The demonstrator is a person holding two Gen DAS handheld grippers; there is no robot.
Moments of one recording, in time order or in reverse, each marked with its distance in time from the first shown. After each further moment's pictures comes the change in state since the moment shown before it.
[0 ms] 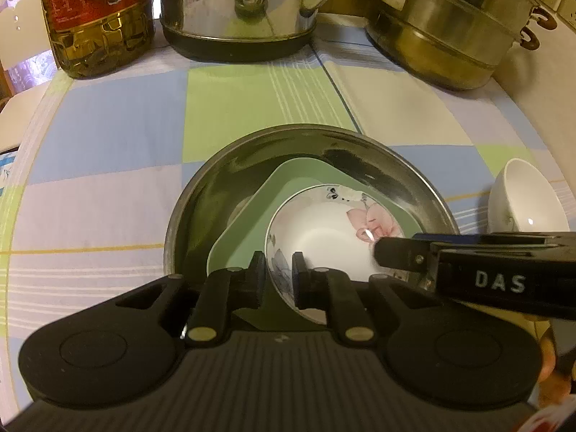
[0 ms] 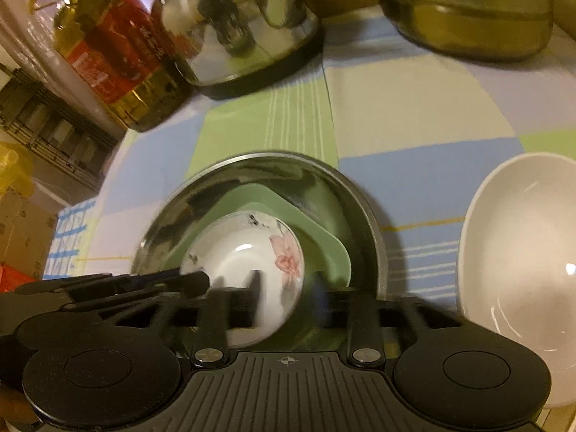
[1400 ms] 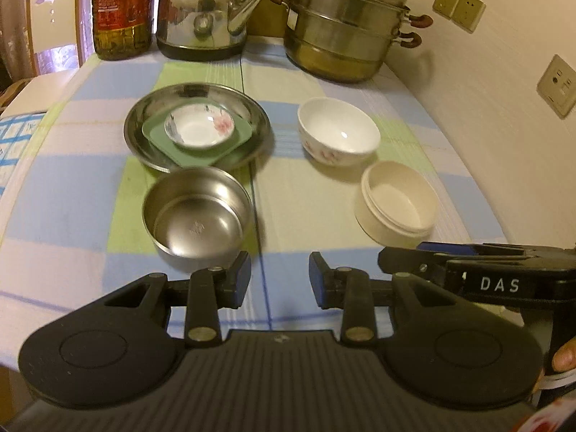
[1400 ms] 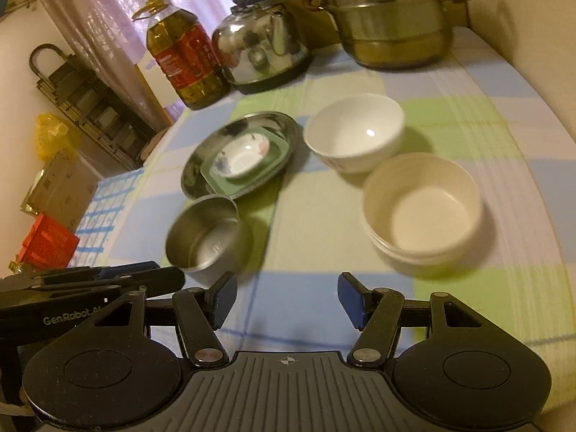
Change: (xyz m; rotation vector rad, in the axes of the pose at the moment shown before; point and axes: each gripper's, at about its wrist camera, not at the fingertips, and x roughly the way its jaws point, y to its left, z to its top) left arm -0.179 -0.159 -0.175 -0.106 -0.119 -0.028; right arm -0.230 -0.071 -0.153 -0.108 -0.049 0.072
